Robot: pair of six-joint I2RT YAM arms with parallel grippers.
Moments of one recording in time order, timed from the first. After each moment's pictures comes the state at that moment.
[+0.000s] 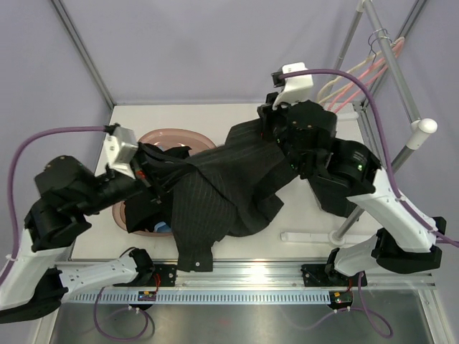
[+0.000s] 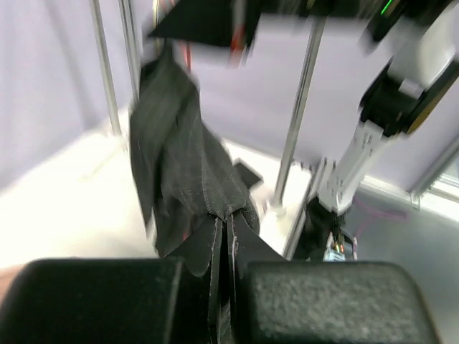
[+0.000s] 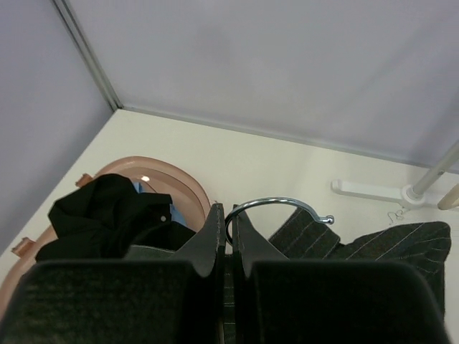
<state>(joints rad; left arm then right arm) -0.97 0.81 1.47 -0.58 0.17 -0.13 1.09 1.40 2.03 -0.72 0.76 0.15</state>
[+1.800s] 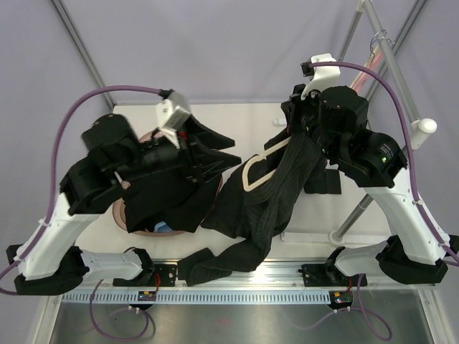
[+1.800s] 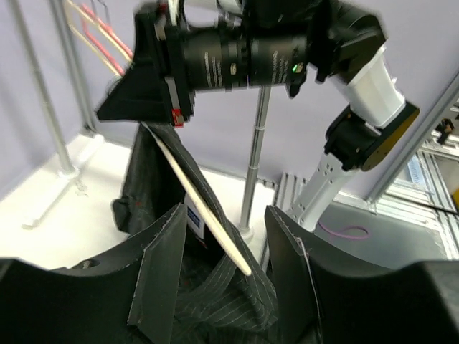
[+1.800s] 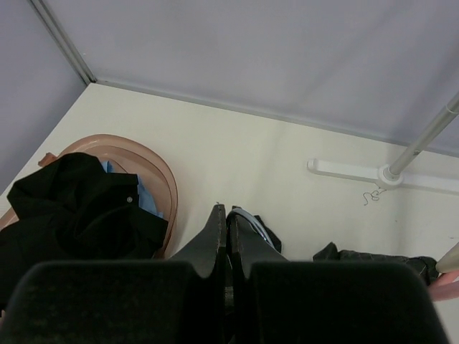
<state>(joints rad) -0.97 1.12 1.79 -0.58 0.33 -0.17 0.80 1.33 1.95 -0.81 0.46 0.15</state>
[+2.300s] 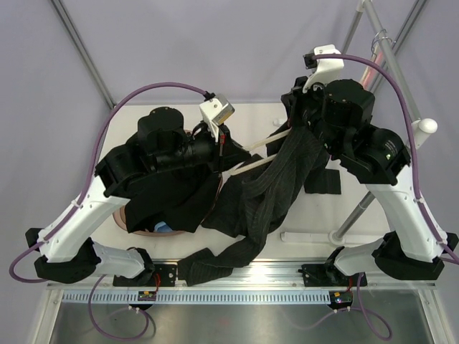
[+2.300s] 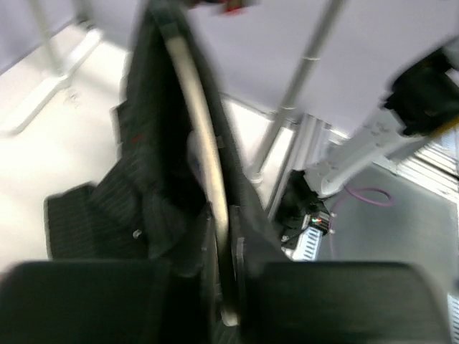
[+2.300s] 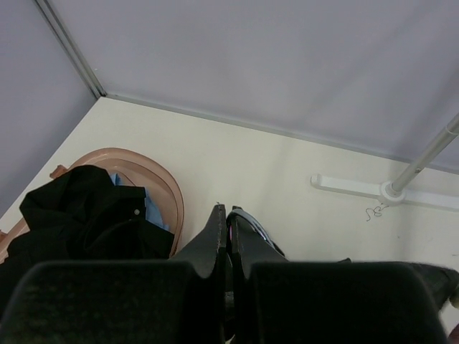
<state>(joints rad) -0.99 1.28 1.80 -0.71 0.26 -0.21 0.80 1.38 2.06 -0.82 0.45 0.13</state>
